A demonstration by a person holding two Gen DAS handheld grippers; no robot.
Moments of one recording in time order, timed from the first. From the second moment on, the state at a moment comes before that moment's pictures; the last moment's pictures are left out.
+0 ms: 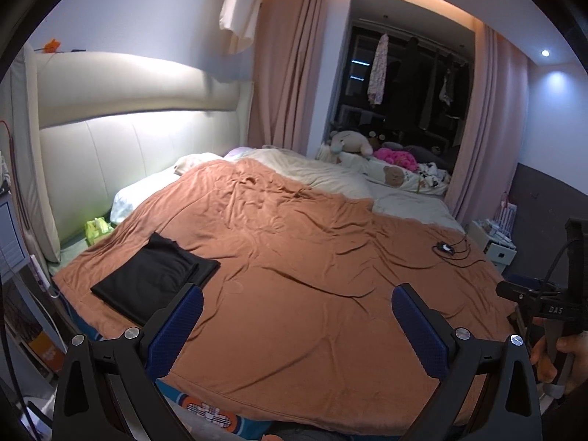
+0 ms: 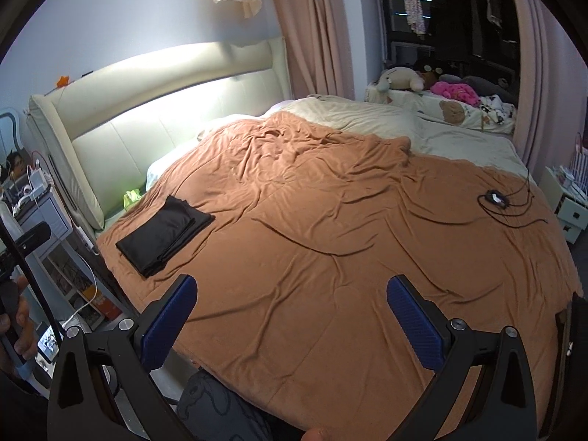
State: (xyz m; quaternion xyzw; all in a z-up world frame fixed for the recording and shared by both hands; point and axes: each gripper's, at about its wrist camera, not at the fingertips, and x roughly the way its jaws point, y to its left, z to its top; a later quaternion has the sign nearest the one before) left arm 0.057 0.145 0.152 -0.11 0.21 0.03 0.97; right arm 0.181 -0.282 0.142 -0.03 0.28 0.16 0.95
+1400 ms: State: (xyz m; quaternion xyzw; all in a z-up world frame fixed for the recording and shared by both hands) left arm -0.058 0.059 0.067 -0.06 0.18 0.03 0.98; right arm 0.035 -0.357 0.047 0.00 0.23 0.13 0.96
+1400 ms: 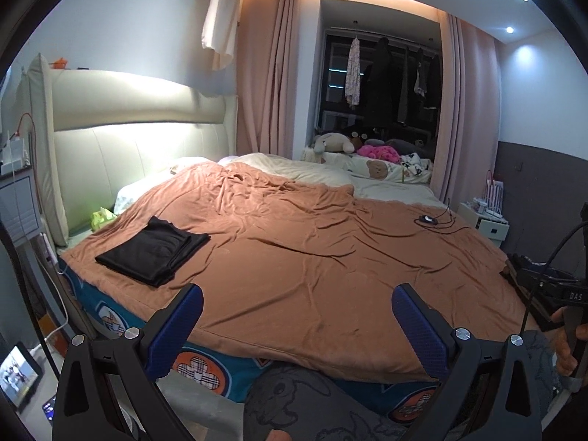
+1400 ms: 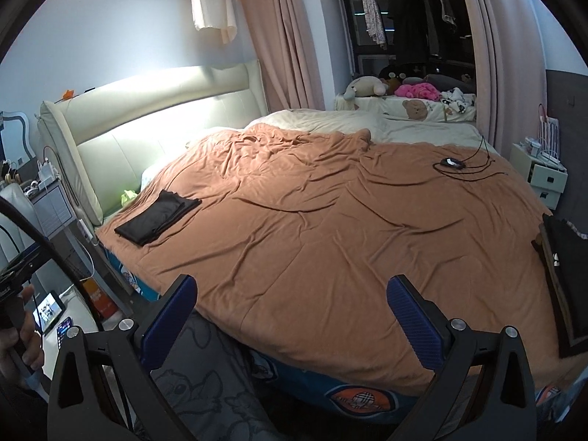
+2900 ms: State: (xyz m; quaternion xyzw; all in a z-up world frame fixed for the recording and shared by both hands) left arm -0.041 0.056 0.034 -0.05 0.20 0.05 0.98; right arm 0.045 -0.356 0.017 0.00 0.25 0.11 0.96
